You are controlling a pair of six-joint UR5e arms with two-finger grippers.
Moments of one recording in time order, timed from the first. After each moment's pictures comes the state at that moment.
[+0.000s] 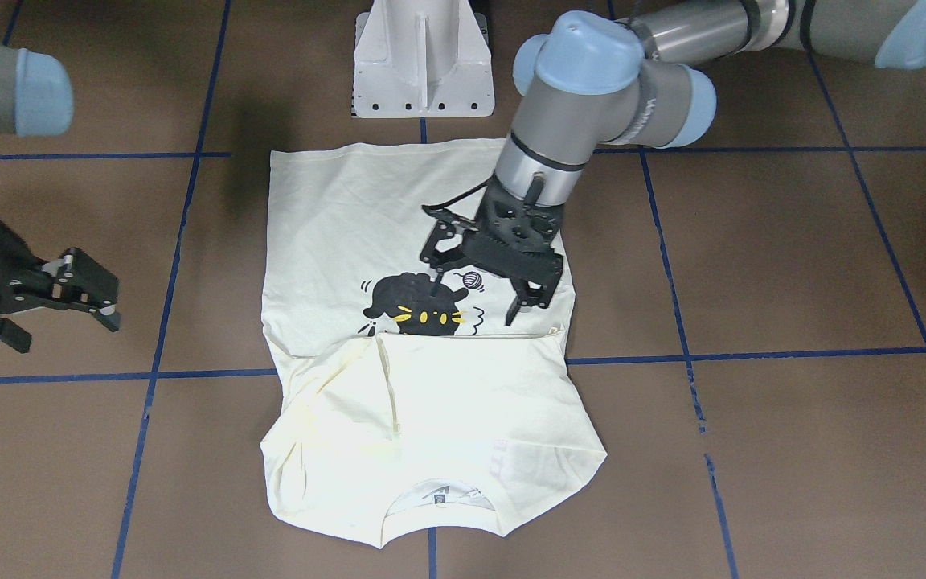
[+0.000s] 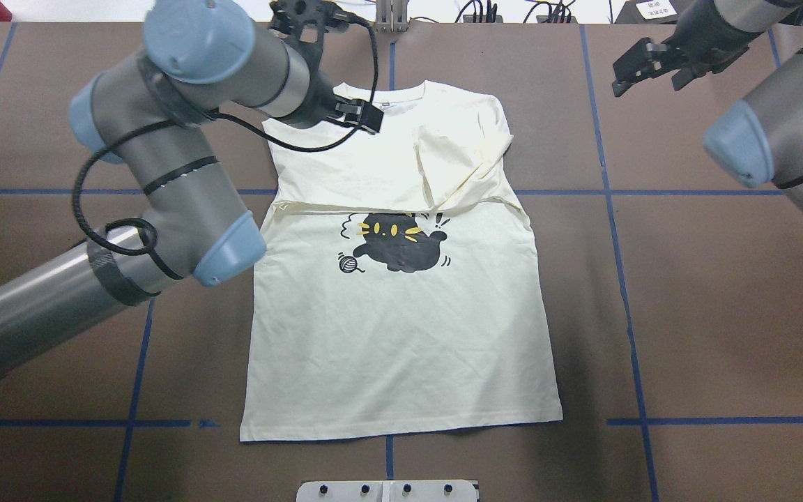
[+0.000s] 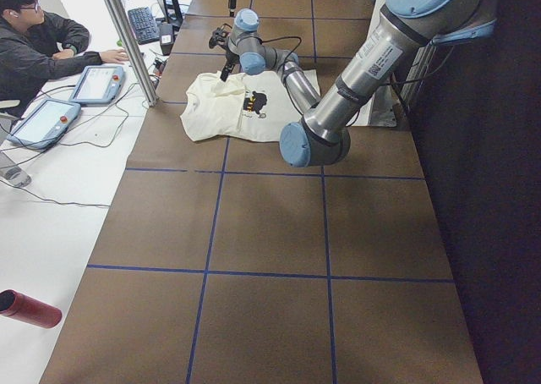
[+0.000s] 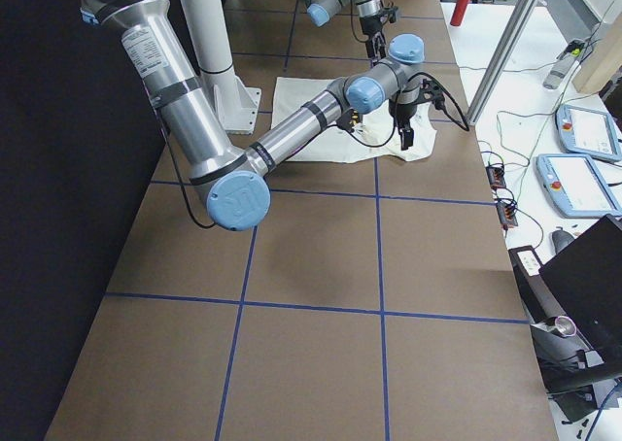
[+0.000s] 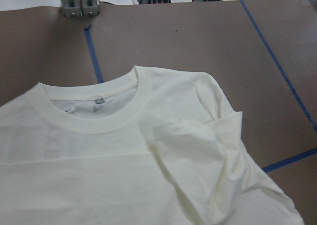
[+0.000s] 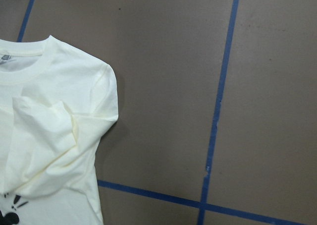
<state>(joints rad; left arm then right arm) -0.78 -2.32 -1.60 -1.93 -1.90 -0.82 1.07 -1.04 1.71 -1.56 2.18 0.65</state>
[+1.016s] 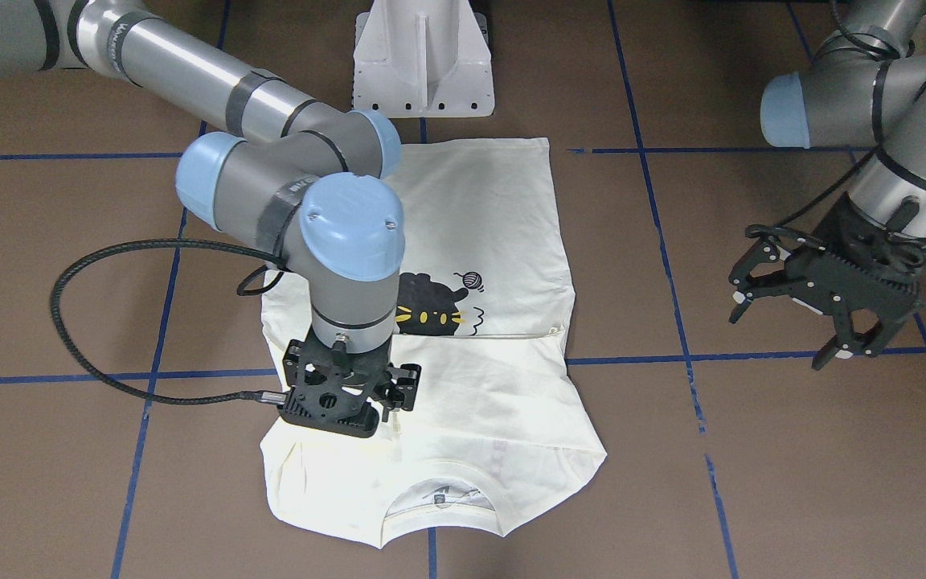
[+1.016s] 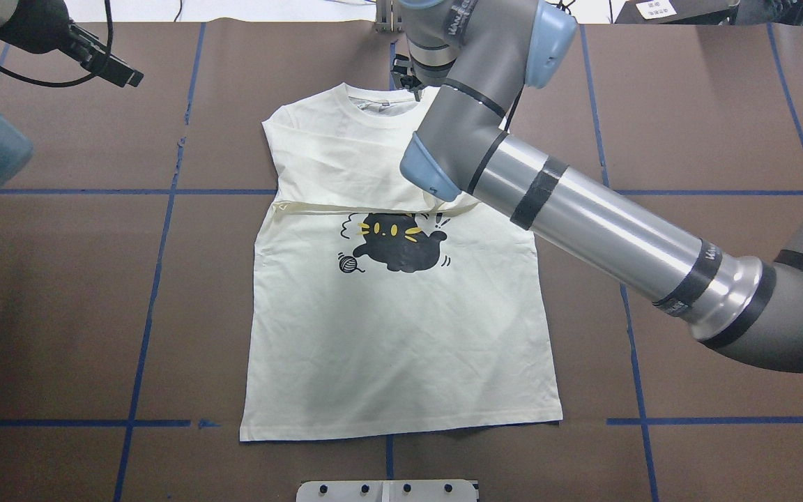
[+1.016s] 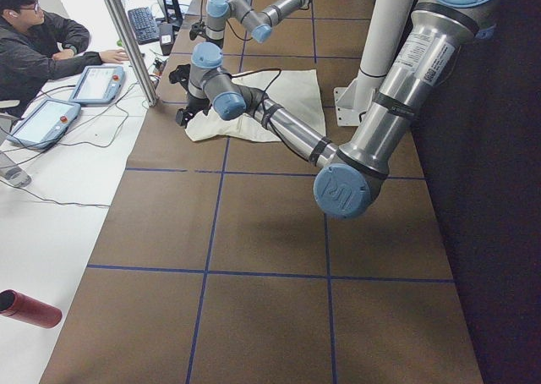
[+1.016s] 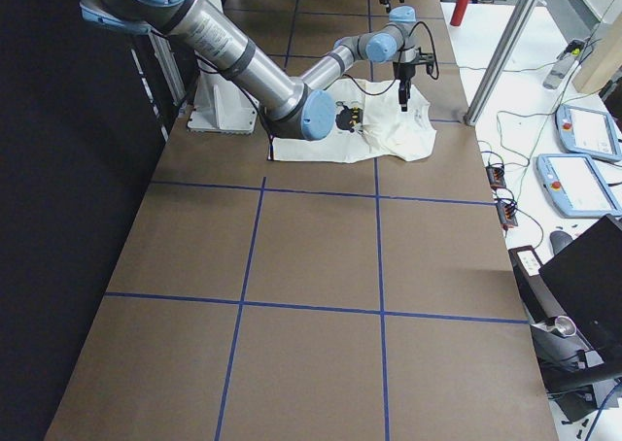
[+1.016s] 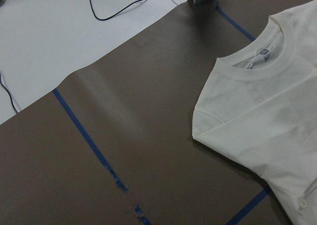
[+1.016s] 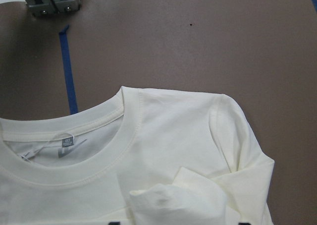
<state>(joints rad) -1.13 -2.02 -1.67 -1.93 -2.16 -0.18 0.76 -0.47 1.07 -1.56 1.77 1.23</state>
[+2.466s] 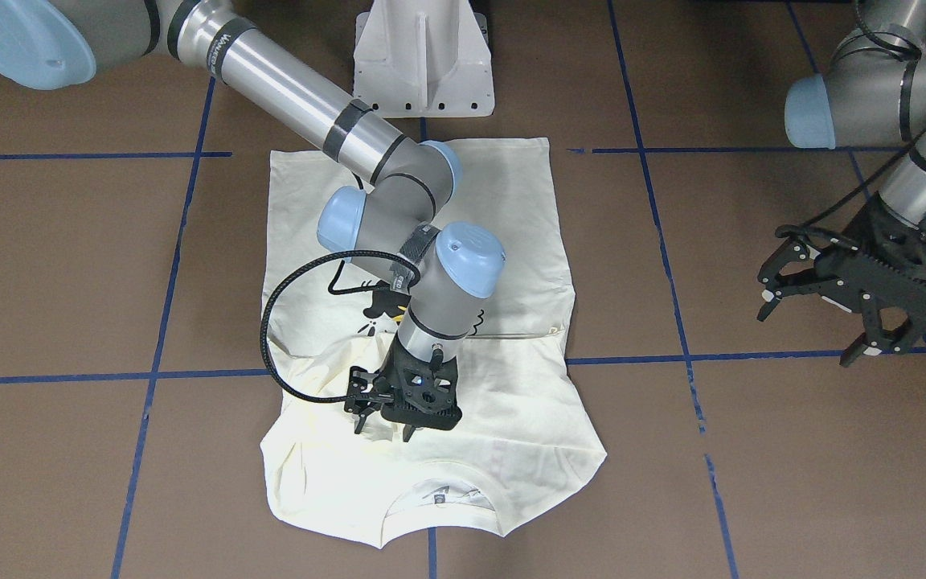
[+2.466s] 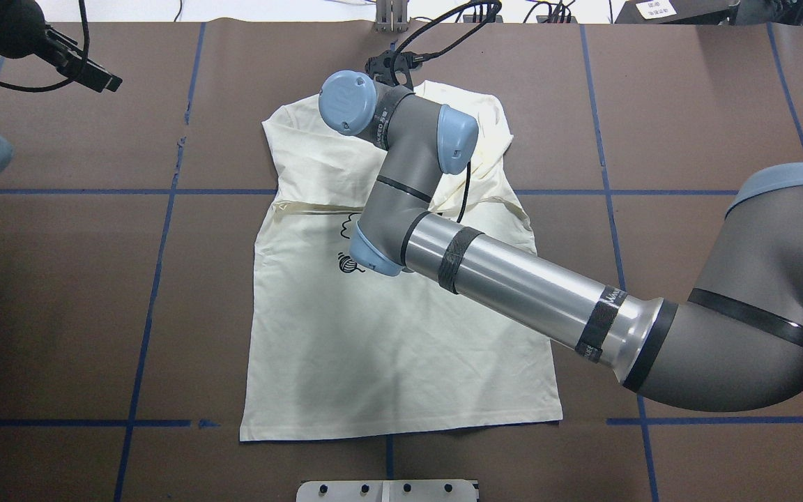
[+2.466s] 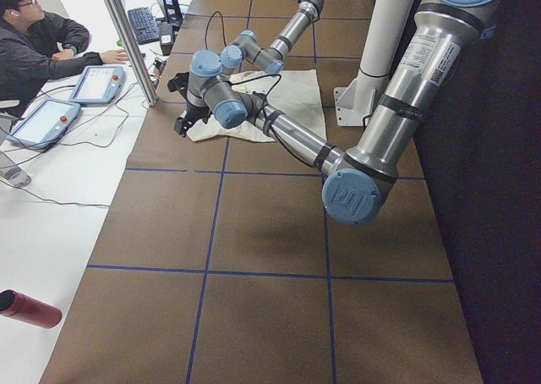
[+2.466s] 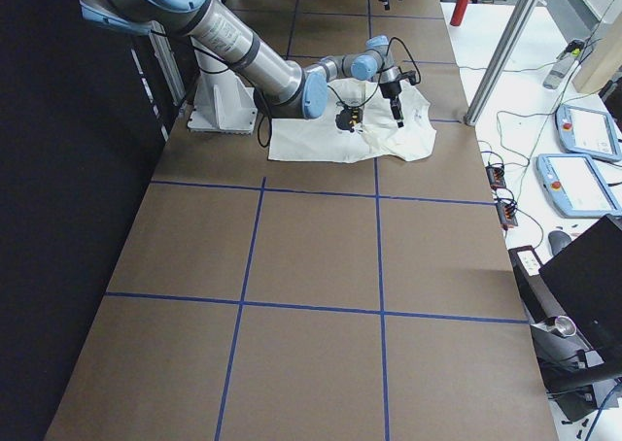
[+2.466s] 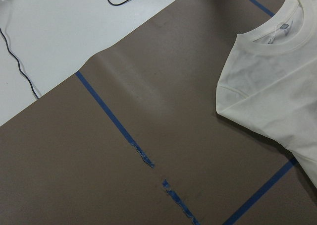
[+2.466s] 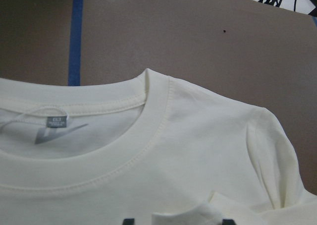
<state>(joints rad) -1.15 -1.99 -1.67 -1.94 -2.17 -0.17 0.61 -0.37 0.74 -1.41 1.40 1.12</state>
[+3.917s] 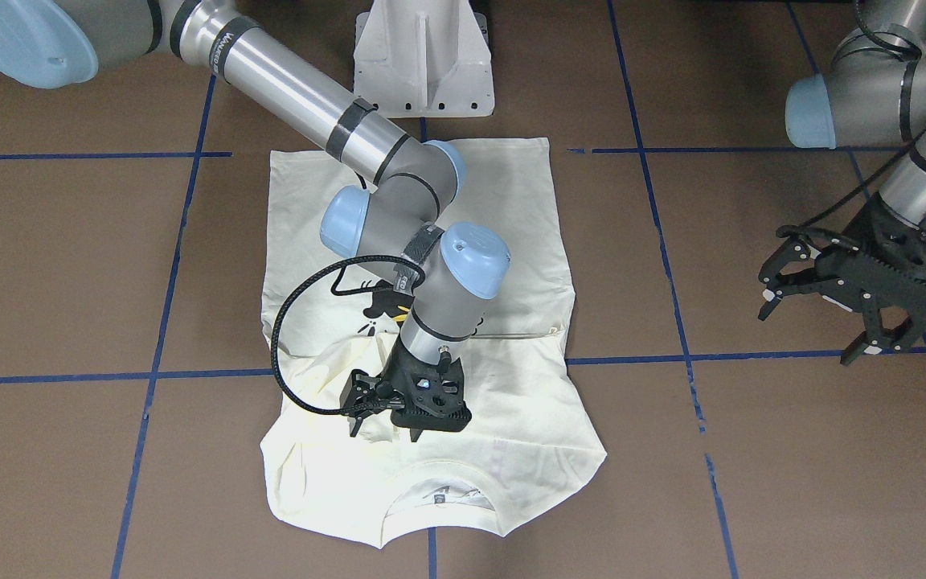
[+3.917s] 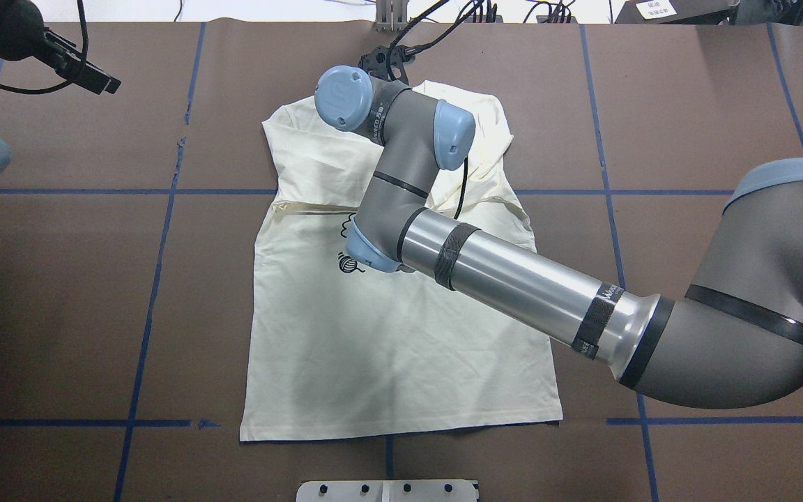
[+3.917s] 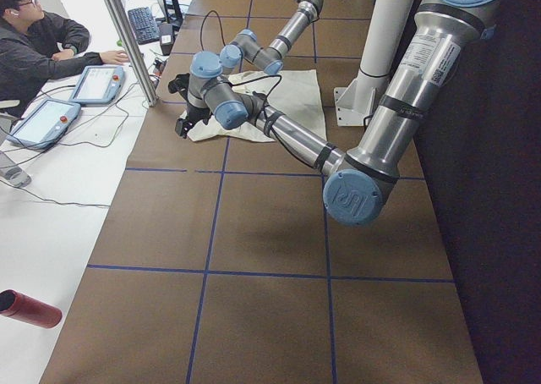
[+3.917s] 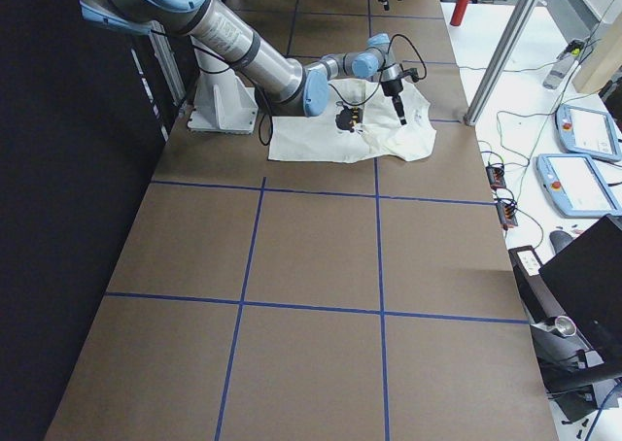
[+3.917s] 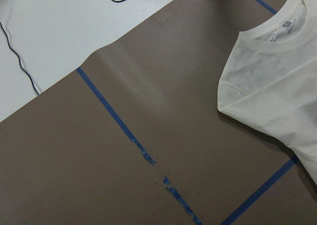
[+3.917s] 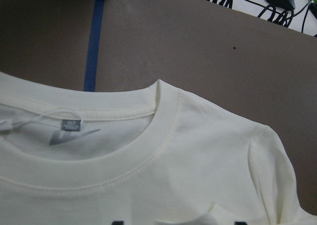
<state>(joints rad) -1.15 -1.98 -1.67 -1.94 -2.17 -0.17 0.62 -0.36 0.72 -1.42 1.39 1.05</state>
